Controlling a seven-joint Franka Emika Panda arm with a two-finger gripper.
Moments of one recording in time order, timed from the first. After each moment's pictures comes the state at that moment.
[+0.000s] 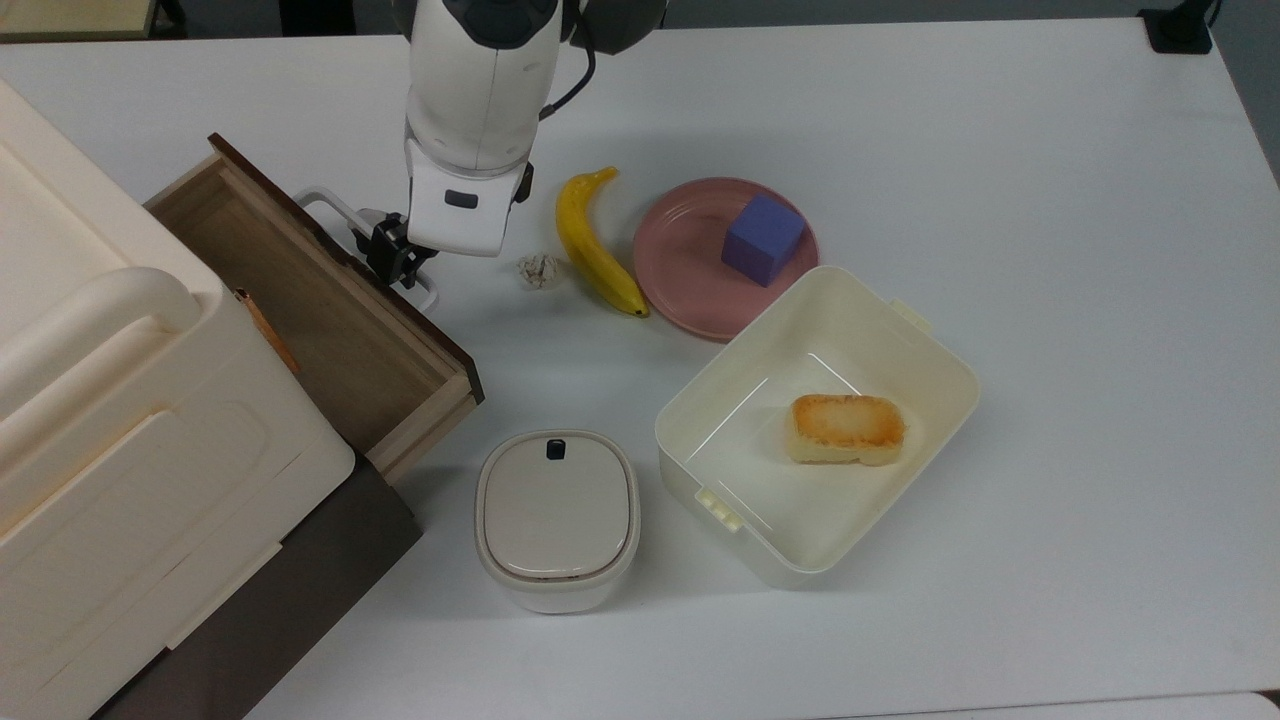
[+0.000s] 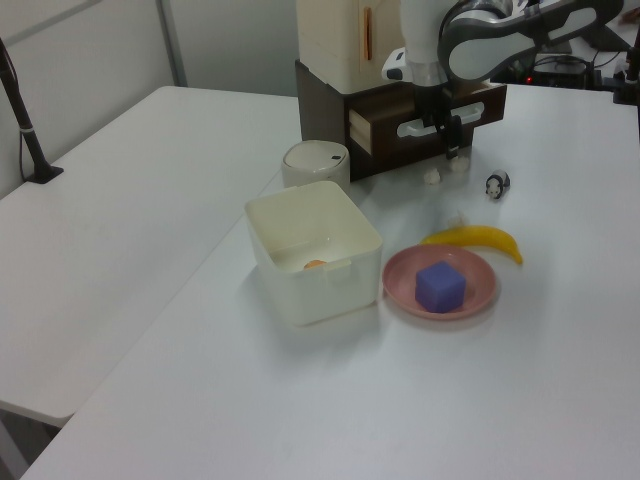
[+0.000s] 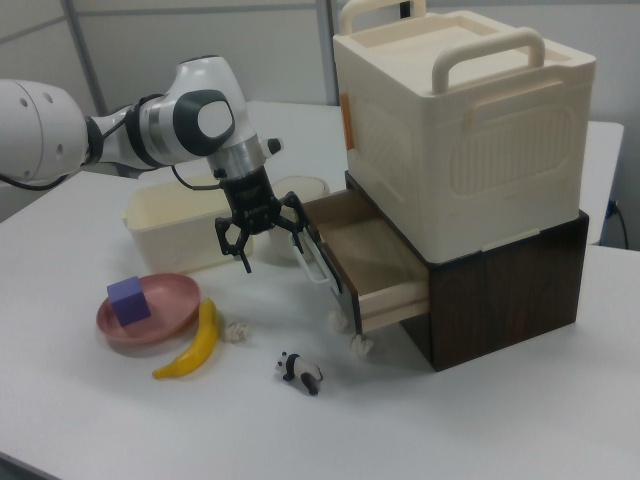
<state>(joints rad) -0.07 0.33 0.07 -1.63 -0.31 1.87 -0.65</state>
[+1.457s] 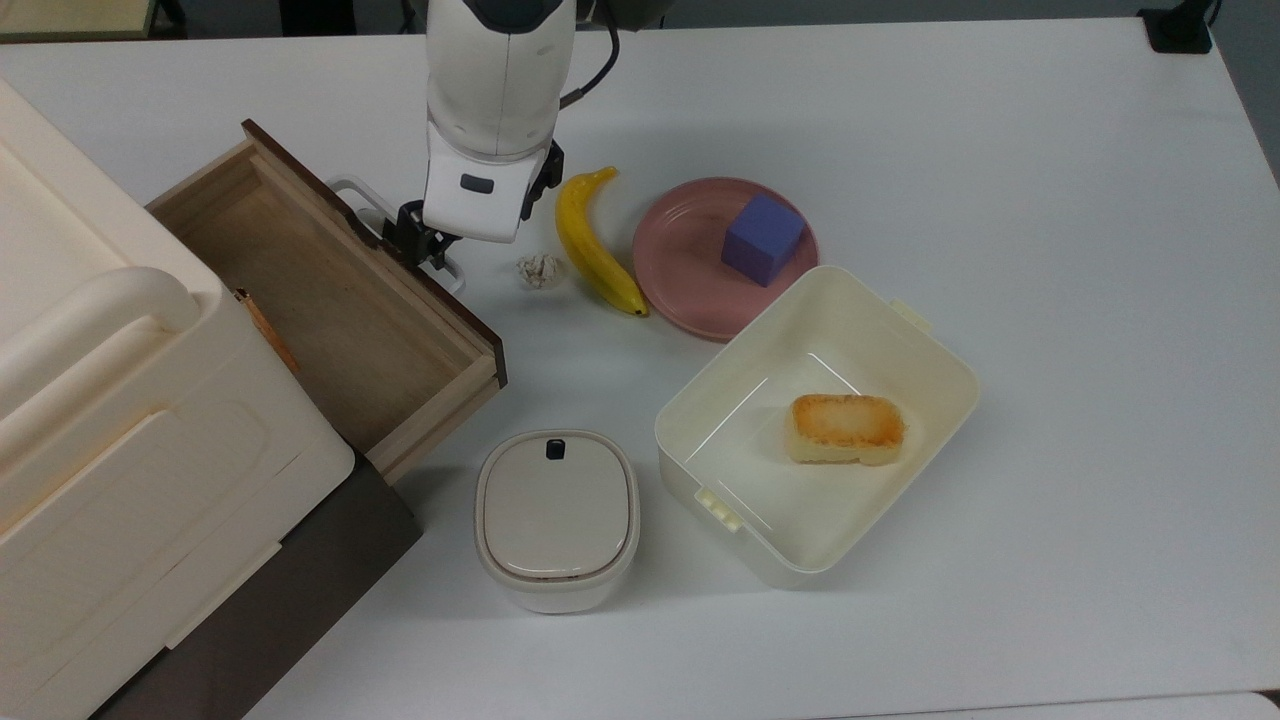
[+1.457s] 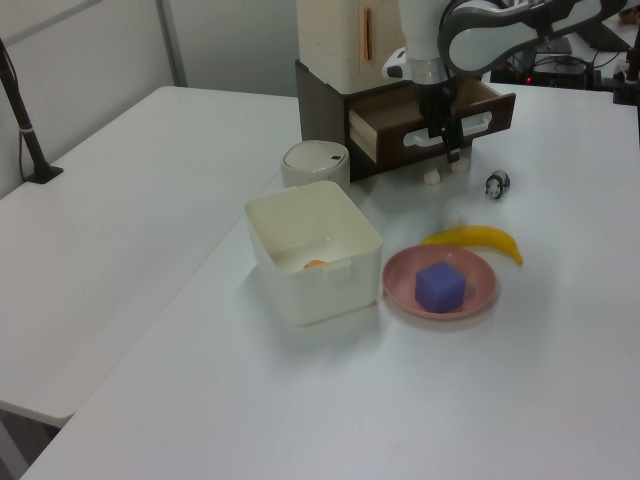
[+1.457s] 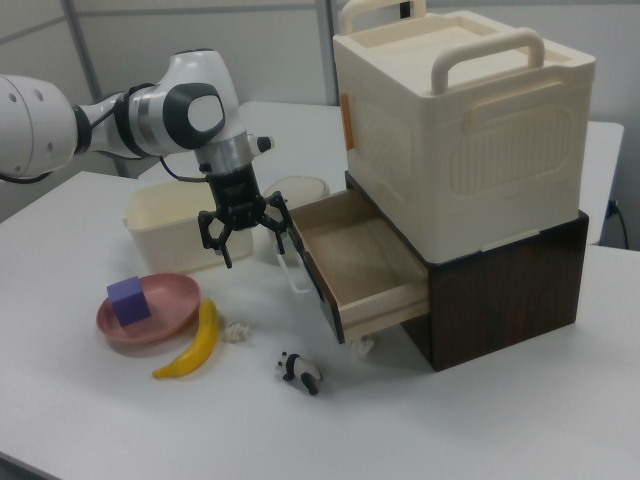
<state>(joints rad) -0.07 0.31 0.09 -1.62 -0.25 1.81 -0.58</state>
